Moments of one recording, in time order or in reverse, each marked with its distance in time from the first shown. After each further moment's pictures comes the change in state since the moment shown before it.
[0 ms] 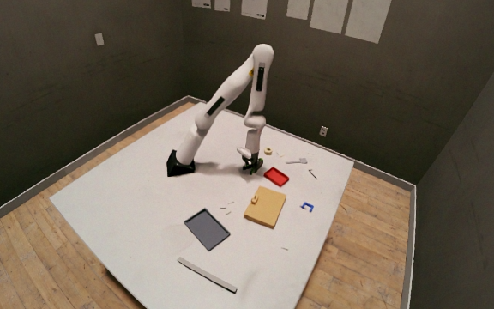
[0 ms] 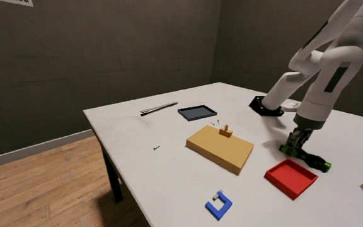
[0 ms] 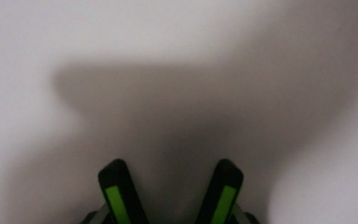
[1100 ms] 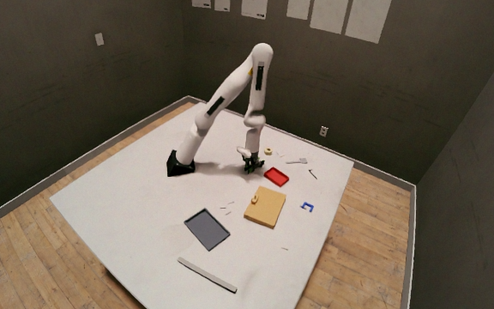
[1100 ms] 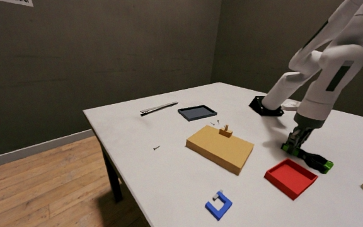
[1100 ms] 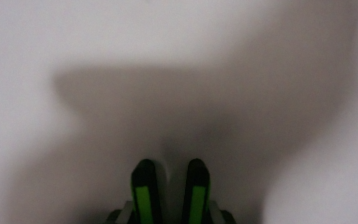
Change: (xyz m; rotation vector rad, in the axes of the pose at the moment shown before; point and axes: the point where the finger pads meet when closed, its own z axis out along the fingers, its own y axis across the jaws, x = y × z) arm 0.002 0.003 -0.003 -0.006 0.005 0.002
